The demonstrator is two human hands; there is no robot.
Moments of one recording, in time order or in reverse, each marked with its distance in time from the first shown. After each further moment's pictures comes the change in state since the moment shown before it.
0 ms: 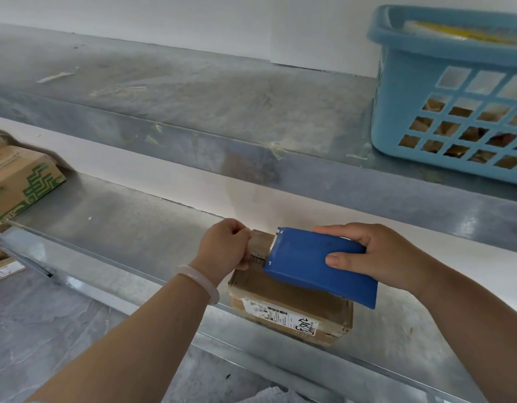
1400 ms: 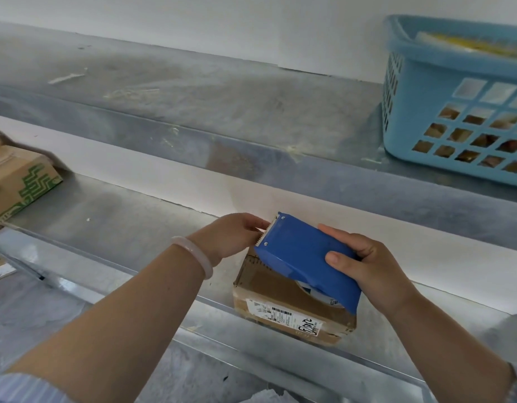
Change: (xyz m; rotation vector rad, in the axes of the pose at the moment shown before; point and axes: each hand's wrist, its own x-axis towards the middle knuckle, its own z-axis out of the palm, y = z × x) left_hand 0.006 0.028 -0.021 0.304 -0.407 0.123; right_hand -0.003 0.014 0.045 0.524 0.271 -0.083
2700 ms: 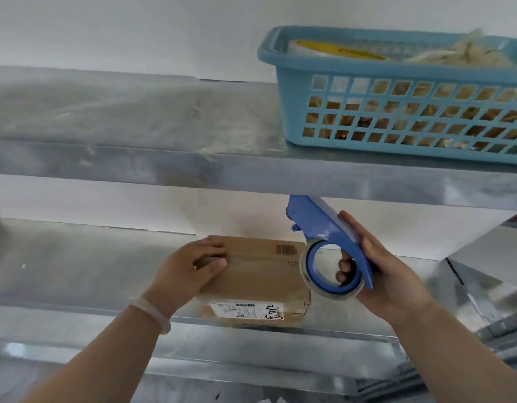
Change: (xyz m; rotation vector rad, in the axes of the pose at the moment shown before) left_hand -0.002 -0.060 0.028 0.207 0.236 0.436; right_hand -0.073 0.010 -0.048 0.768 0.162 0.039
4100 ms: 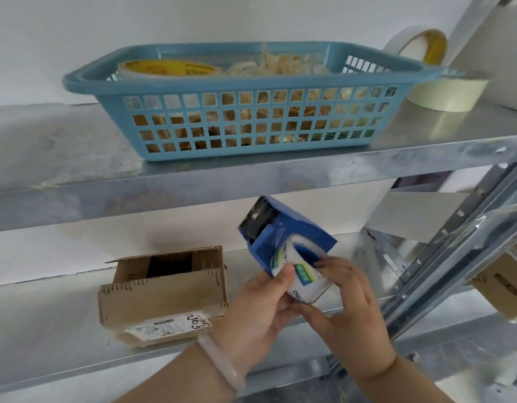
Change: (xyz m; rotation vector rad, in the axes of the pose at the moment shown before) left_hand -0.045 0.210 0.110 -1.204 -0.519 -0.456; right_hand -0.089 0.028 -0.047 -1.401 0.503 -0.940
